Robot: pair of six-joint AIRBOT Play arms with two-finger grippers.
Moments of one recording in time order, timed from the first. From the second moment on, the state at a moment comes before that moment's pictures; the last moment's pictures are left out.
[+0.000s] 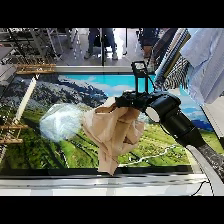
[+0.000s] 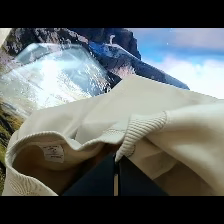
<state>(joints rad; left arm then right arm) 0.62 -1.61 1.38 1.75 -0.74 -1.45 0.54 -1.27 1.44 -1.75 0.83 1.95</state>
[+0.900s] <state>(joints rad) 0.62 -1.55 1.38 1.58 -0.73 -1.33 0.54 -1.27 1.44 -1.75 0.84 1.95</state>
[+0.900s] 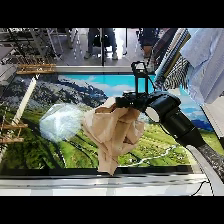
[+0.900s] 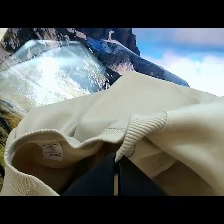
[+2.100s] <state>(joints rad) 0.31 -1.47 1.38 0.15 -1.80 -0.21 0.54 -1.20 1.44 -1.76 0.92 1.87</state>
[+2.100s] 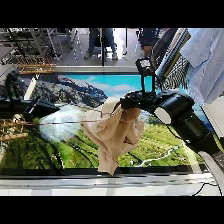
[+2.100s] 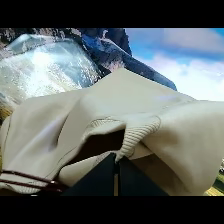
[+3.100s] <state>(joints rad) 0.07 -1.49 1.38 0.04 -1.50 -0.19 0.55 -1.19 1.44 -1.65 0.92 1.79</state>
